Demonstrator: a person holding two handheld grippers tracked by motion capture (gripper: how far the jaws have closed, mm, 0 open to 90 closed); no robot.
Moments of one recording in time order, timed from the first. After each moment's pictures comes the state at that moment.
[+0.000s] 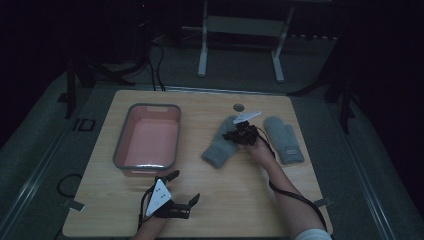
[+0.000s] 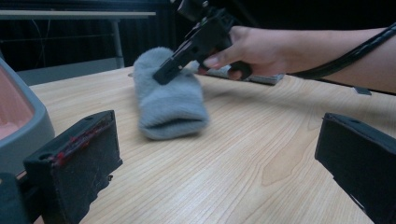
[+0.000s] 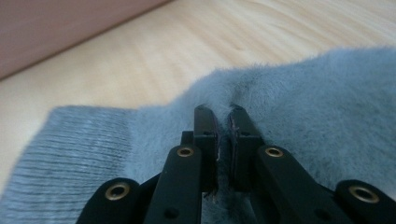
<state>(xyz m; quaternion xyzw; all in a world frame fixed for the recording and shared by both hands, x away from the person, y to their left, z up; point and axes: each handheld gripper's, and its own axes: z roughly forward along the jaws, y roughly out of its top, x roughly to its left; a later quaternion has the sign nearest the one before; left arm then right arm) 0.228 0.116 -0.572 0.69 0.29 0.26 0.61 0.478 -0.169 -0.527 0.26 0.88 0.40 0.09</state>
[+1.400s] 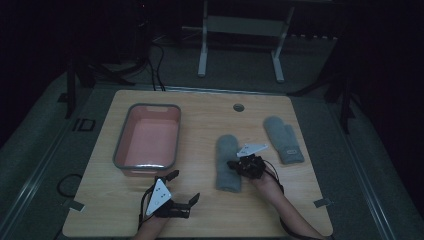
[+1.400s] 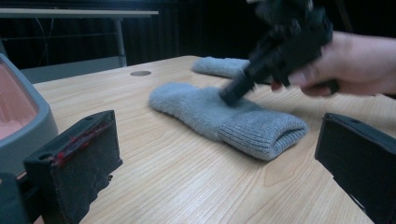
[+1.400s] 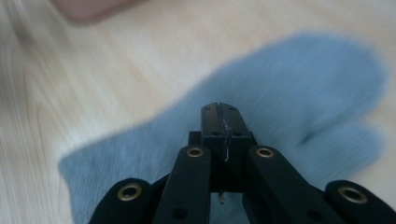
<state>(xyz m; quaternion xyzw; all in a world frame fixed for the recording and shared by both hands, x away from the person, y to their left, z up) 0.229 0.116 -0.572 0.69 0.29 0.26 0.61 0.358 -0.178 -0.537 0.27 0.88 0.37 0.11</state>
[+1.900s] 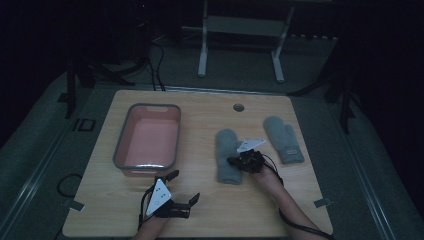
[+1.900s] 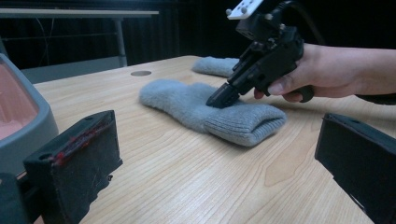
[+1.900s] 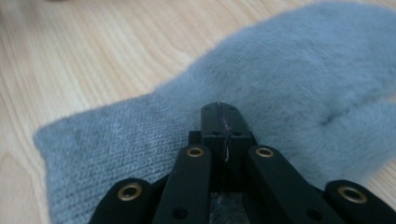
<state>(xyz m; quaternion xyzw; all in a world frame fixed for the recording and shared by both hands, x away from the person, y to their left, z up) 0.229 0.116 -0.572 0.69 0.29 0.26 0.61 0.391 -0.185 -0.550 0.25 0.89 0.38 0.09</state>
